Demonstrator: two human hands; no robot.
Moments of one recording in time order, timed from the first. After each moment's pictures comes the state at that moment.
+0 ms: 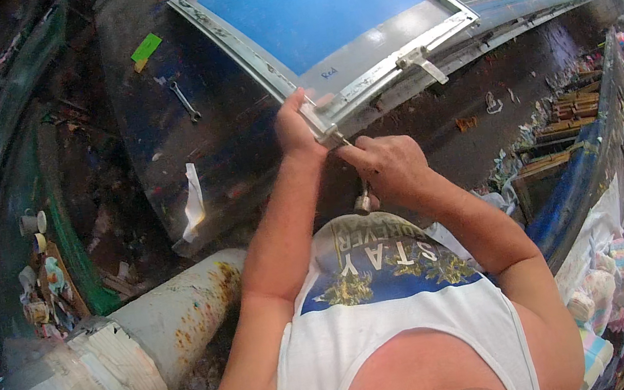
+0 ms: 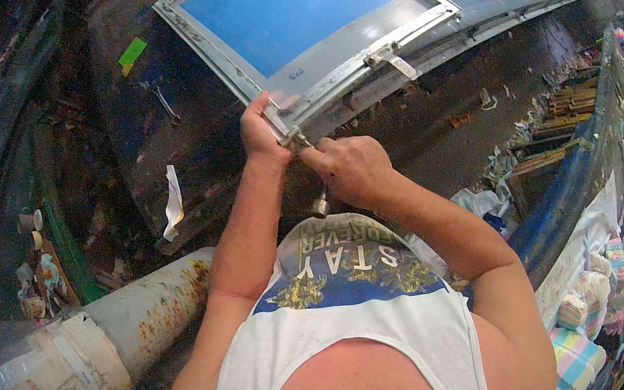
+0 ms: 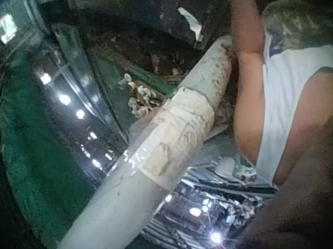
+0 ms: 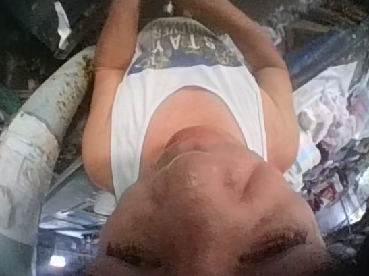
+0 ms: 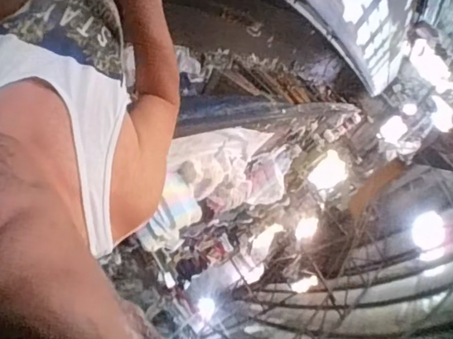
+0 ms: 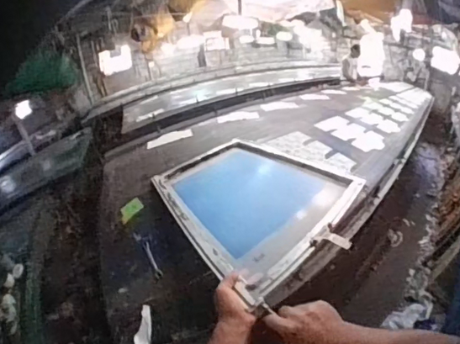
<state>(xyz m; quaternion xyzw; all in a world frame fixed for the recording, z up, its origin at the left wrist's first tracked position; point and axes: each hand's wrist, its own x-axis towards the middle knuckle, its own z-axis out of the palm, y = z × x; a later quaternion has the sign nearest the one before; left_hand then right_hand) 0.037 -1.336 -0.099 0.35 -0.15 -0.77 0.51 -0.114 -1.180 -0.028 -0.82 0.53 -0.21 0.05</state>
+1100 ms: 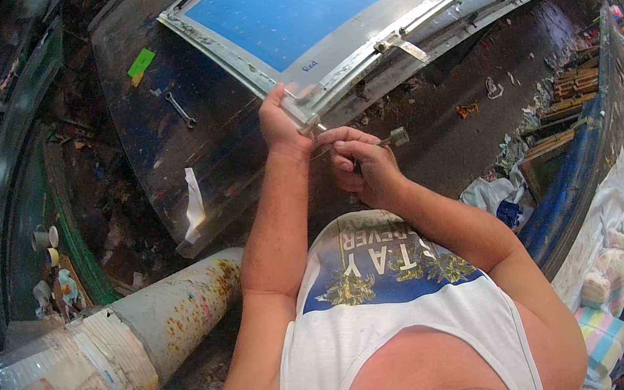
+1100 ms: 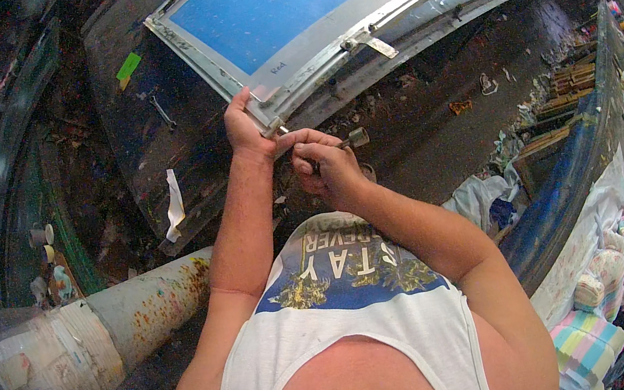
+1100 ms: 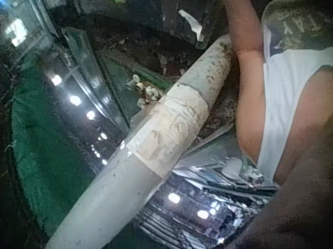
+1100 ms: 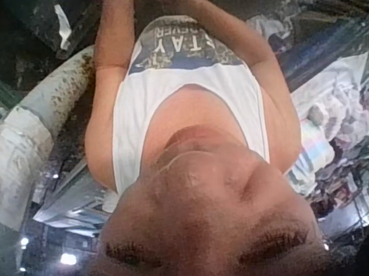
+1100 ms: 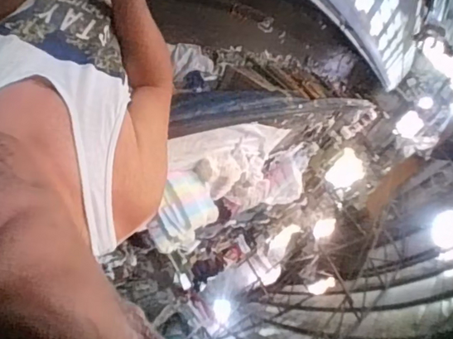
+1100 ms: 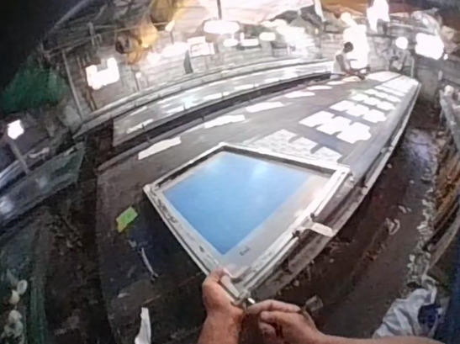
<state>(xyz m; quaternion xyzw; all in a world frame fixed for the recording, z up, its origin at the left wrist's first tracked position) 0.028 -1.304 -0.050 0.37 -0.19 -0.74 0.53 -0.087 -1.152 -0.048 -0.12 0.27 -0.57 0.77</state>
